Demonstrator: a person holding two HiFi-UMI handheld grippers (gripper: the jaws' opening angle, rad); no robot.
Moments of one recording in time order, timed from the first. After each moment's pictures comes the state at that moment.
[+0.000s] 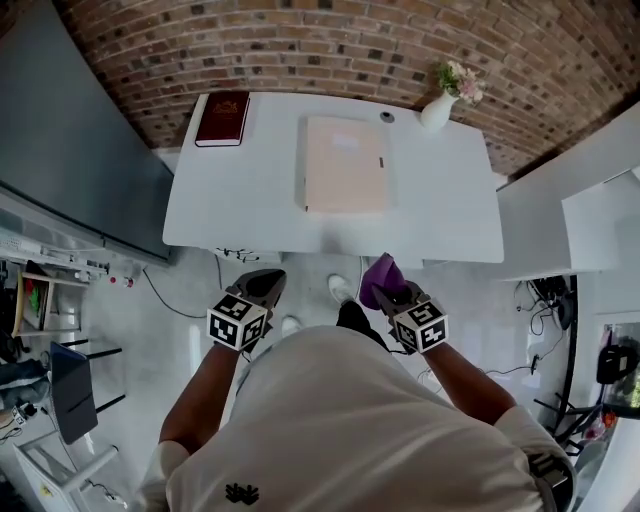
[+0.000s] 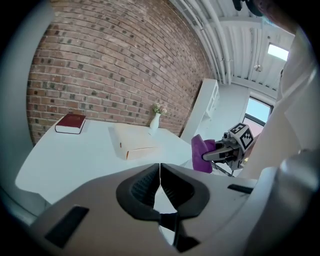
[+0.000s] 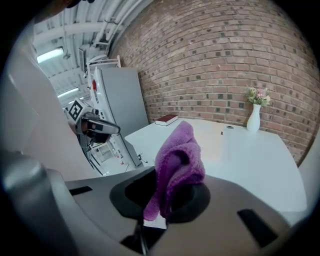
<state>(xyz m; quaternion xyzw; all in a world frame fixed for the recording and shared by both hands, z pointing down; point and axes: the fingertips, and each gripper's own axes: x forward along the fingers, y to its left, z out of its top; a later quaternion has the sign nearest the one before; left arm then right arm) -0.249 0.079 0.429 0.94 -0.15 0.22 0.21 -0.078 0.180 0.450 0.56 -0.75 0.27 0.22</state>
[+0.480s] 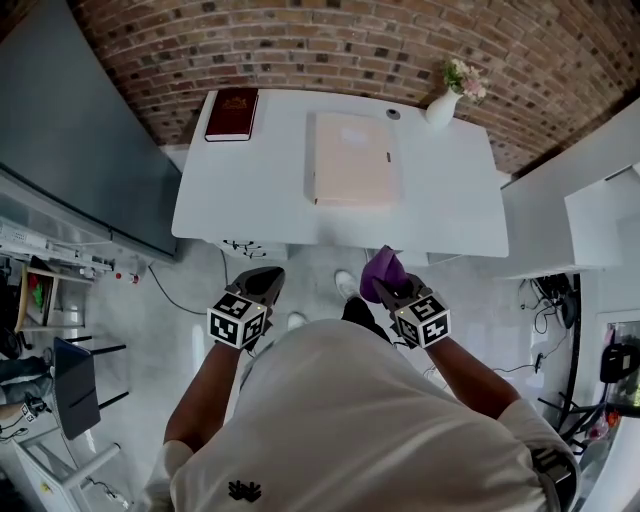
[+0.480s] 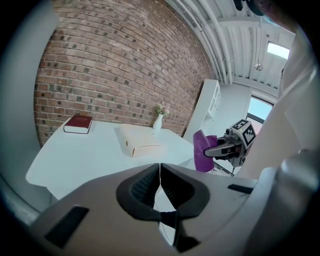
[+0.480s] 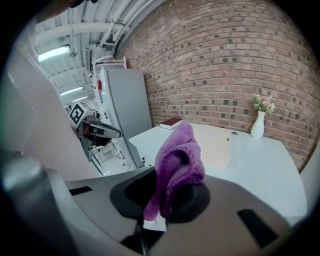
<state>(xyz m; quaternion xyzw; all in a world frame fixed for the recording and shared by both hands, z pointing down) -0.281 0.089 0.427 0.94 -0.17 0.22 0.21 -0.109 0.180 0.429 0.55 -0.77 0.25 0.22</state>
